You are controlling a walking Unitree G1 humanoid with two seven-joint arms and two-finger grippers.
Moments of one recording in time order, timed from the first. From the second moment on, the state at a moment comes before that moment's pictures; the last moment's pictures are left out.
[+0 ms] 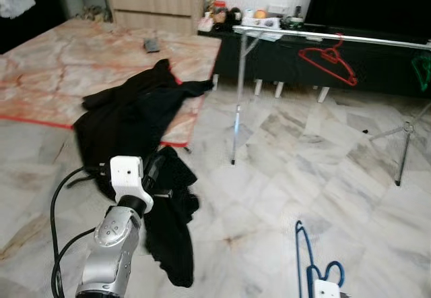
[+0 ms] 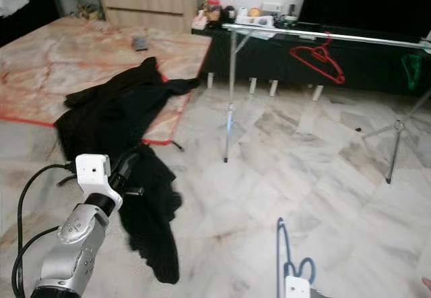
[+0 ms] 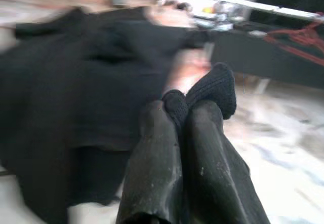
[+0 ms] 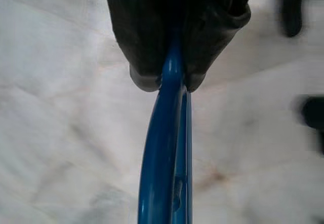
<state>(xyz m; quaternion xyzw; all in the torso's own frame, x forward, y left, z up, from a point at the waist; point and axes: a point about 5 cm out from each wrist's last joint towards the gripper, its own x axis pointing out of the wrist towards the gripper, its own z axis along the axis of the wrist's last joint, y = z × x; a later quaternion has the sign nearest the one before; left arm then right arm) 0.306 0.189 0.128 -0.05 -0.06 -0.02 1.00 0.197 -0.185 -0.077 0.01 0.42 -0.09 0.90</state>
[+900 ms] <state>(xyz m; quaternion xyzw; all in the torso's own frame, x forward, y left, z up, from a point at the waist) 0.304 0.186 0.134 -0.10 -0.09 -0.02 0.99 0.190 -0.187 -0.080 0.01 0.43 -0.09 0.90</state>
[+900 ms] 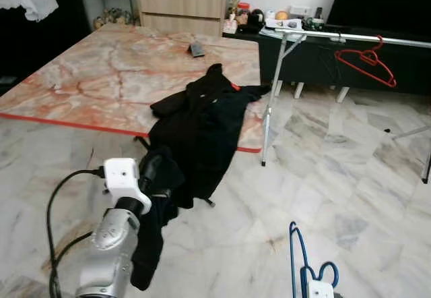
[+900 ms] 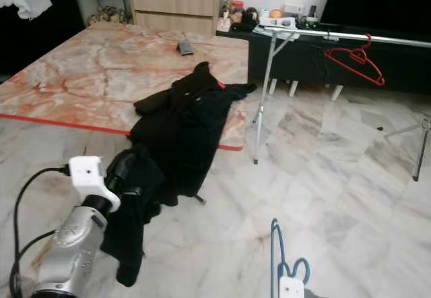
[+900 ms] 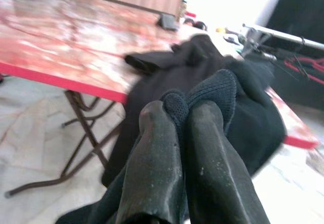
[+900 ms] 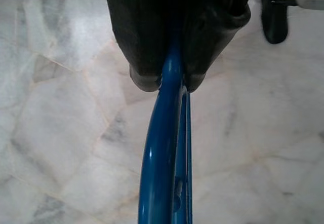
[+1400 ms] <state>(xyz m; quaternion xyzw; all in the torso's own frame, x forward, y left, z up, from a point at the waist) 0.303 0.173 0.138 -0.10 -0.10 -0.06 0.99 0.189 -0.191 -0.080 0.01 0.43 -0.09 0.90</state>
